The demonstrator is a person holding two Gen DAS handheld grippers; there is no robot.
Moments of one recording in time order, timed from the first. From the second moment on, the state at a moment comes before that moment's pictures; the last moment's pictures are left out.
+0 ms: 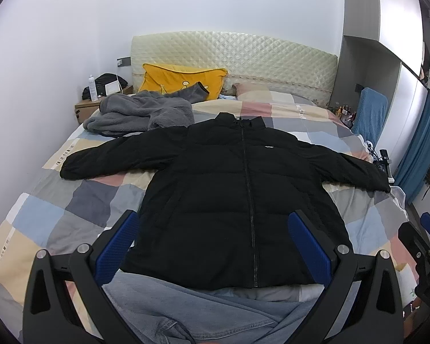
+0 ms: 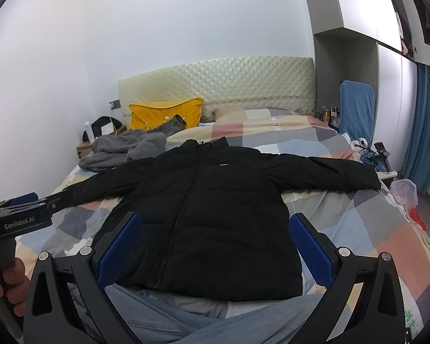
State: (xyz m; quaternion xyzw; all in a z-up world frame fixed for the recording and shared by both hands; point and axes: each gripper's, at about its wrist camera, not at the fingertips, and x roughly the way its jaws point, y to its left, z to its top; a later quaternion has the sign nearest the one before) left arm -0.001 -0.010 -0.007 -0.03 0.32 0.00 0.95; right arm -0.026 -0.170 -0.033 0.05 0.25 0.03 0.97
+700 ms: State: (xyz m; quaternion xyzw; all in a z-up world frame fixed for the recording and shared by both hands) left arm 0.000 -0.009 -0.004 -0.03 0.33 0.00 0.94; right arm -0.021 -0.175 -0.030 0.05 0.26 0.04 0.96
